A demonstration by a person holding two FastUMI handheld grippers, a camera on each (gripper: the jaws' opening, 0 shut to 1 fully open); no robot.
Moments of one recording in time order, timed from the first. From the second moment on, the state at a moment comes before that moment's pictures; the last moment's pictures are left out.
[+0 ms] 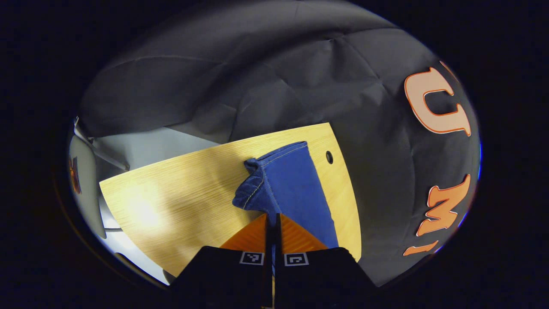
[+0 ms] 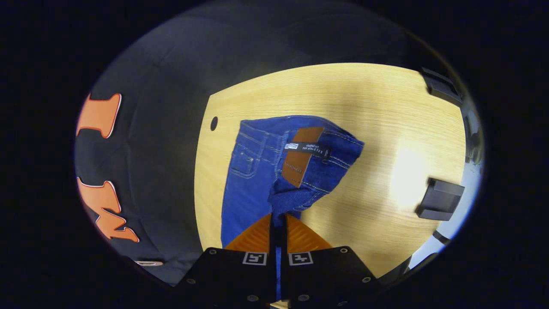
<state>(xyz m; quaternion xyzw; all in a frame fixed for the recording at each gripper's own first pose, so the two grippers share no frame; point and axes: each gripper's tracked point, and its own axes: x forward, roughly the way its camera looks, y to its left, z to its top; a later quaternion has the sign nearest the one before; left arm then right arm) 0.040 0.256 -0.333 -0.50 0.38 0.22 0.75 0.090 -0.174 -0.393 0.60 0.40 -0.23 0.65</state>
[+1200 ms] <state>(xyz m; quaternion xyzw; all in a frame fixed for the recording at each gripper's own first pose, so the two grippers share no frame) 0.214 0.263 -0.363 -0.39 0.47 0.24 0.76 0.253 -0.165 -0.430 0.60 0.48 -0.24 0.59</state>
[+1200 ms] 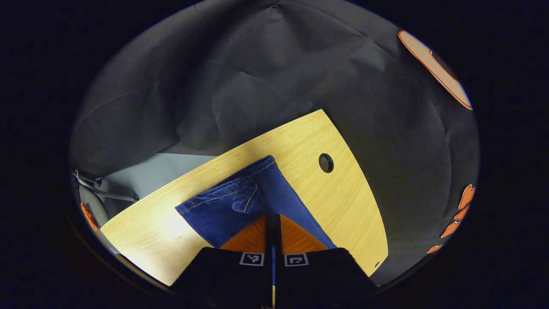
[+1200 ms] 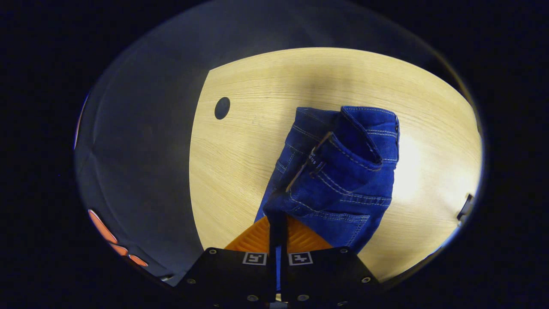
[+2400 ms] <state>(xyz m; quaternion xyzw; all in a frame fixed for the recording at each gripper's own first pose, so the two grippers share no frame) 0.215 0.159 -0.176 -0.16 0.25 0.07 0.95 0.169 -0.223 -0.424 0.47 0.46 -0.23 0.72</state>
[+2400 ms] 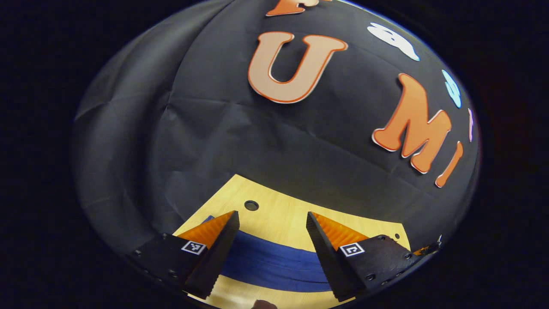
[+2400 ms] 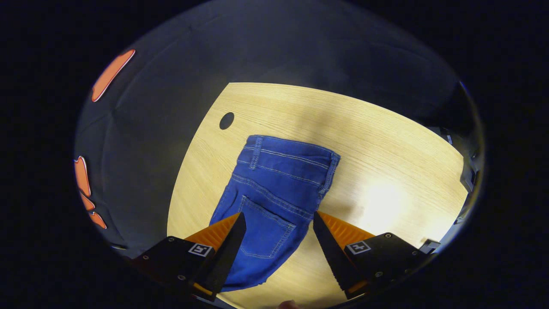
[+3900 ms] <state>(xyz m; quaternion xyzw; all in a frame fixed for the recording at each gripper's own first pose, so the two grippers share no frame) 0.140 0.069 -0.165 -0.16 0.26 0.04 0.95 0.194 -0.239 -0.387 0.44 0.34 -0.15 0.81</state>
